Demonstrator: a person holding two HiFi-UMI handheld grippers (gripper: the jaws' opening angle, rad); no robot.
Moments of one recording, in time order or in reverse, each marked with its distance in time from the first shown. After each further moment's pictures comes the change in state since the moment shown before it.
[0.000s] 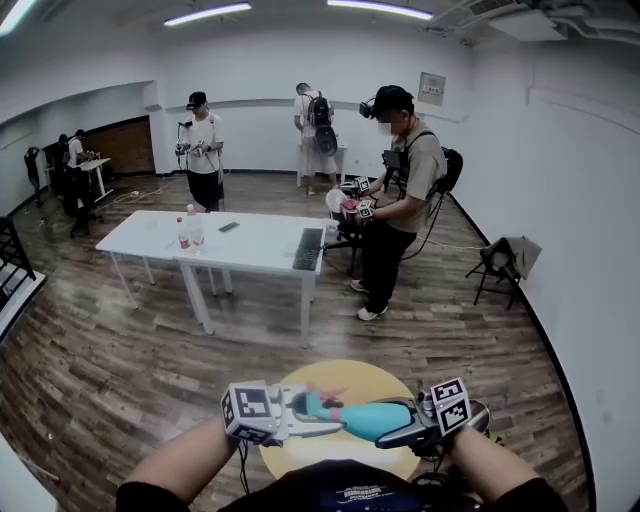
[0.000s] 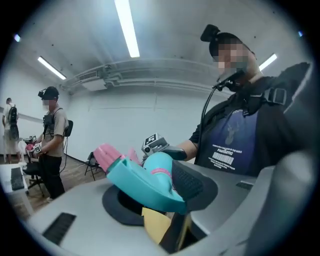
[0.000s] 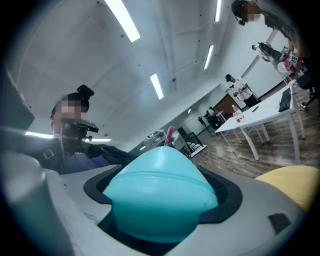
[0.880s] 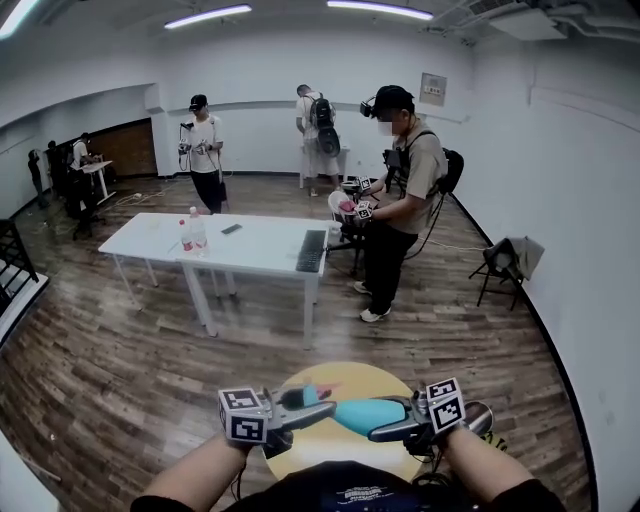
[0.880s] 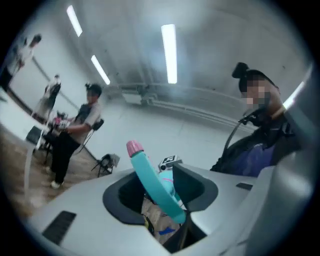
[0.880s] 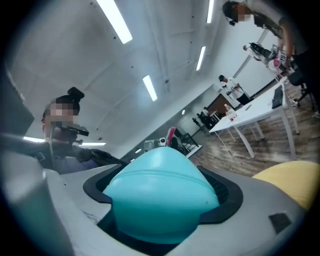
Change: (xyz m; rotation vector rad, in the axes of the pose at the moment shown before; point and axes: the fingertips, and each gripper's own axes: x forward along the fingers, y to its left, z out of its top) left arm -0.031 0.037 0.001 -0.373 -0.314 0.166; right arm 0.005 -0.020 0.003 0.043 -0.029 -0.043
